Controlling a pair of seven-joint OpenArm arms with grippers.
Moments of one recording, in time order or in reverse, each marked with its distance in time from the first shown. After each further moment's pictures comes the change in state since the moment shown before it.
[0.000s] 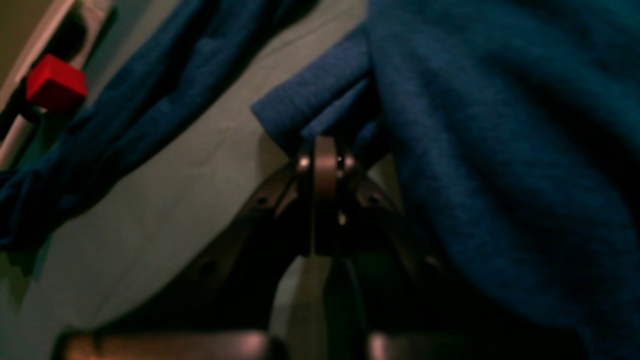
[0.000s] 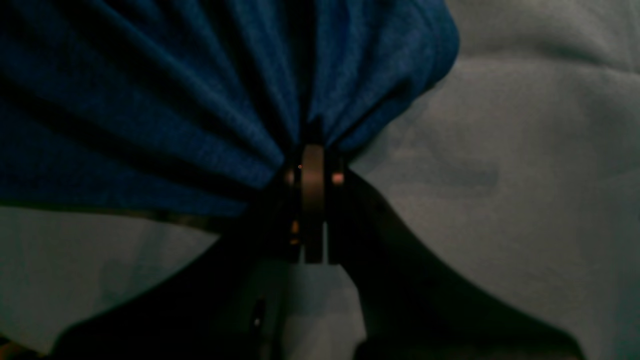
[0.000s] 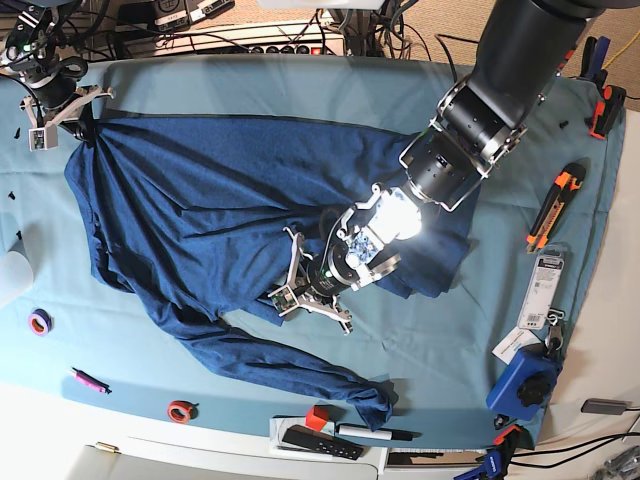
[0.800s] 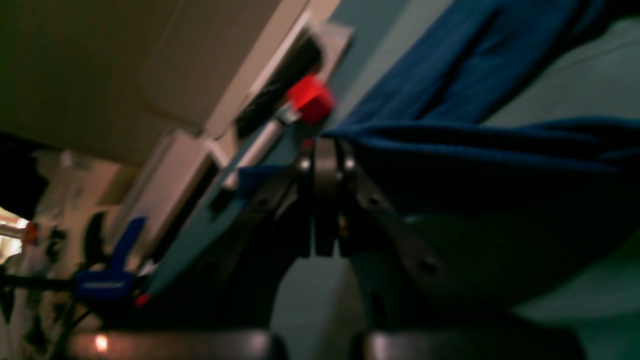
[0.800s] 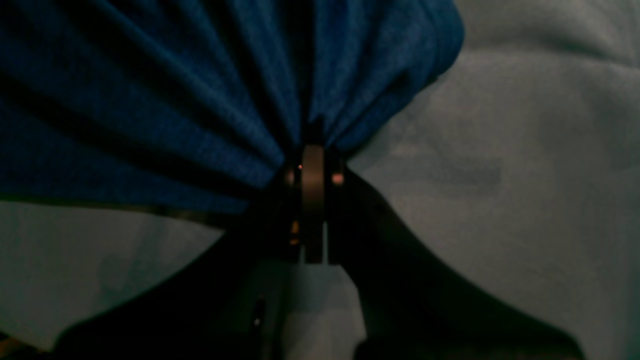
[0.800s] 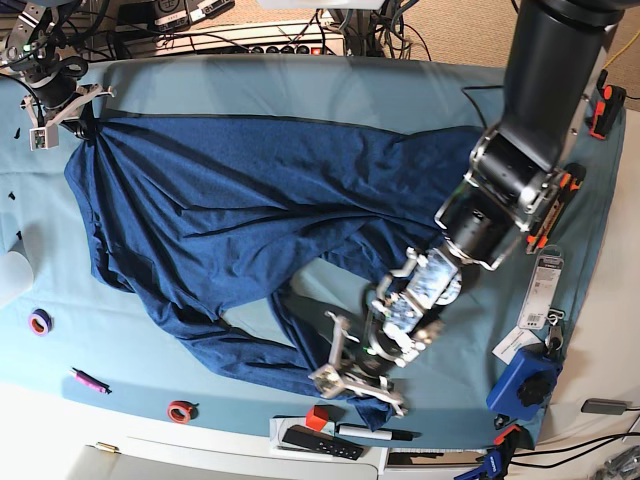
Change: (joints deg) left arm -11.8 -7.7 0.1 0.0 1.8 6.3 1.7; right arm 0.0 0.0 0.0 0.0 0.0 0.0 -0.8
